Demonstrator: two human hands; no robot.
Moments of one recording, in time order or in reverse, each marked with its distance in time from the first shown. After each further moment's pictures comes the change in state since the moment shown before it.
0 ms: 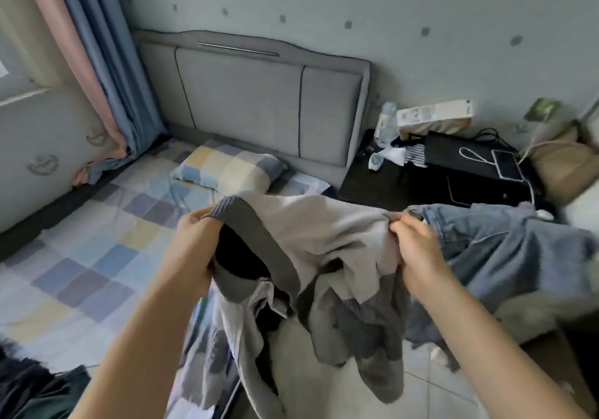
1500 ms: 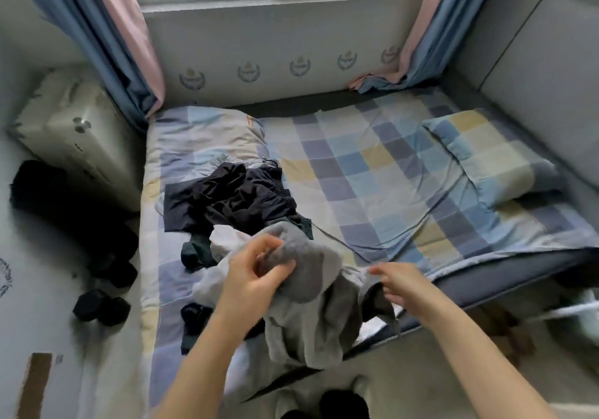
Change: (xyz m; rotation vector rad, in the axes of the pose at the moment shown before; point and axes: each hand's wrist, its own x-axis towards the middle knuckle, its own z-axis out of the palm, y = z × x) left_hand -0.206 -0.161 -0.459 0.040 0.496 0.208; right_hand -0.298 0.190 0.409 -0.763 -0.932 0.470
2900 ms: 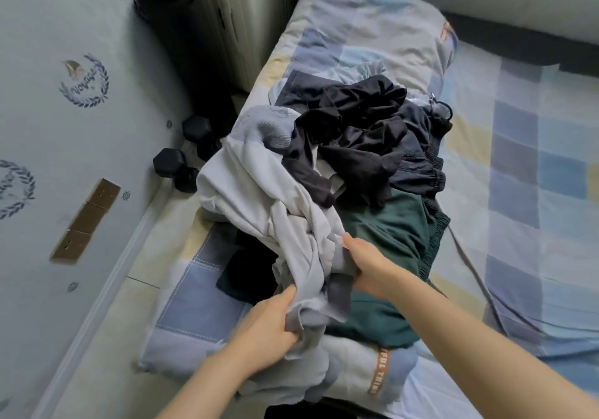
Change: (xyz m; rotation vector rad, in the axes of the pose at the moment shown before) left_hand -0.007 -0.346 -0.089 0.458 0.008 -0.711; right_hand 0.288 0.048 0.334 -0.337 -0.561 0.247
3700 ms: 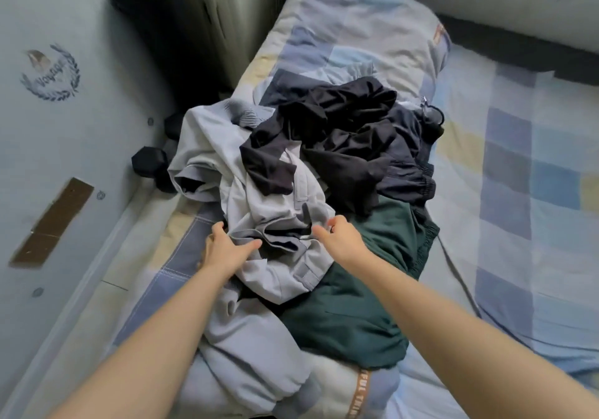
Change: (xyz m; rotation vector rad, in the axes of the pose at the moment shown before) left_hand 0.130 -0.018 -0.052 -0.272 0.410 -0.506; right_hand 0.025 -0.047 -0.011 -0.776 0.252 -0.466
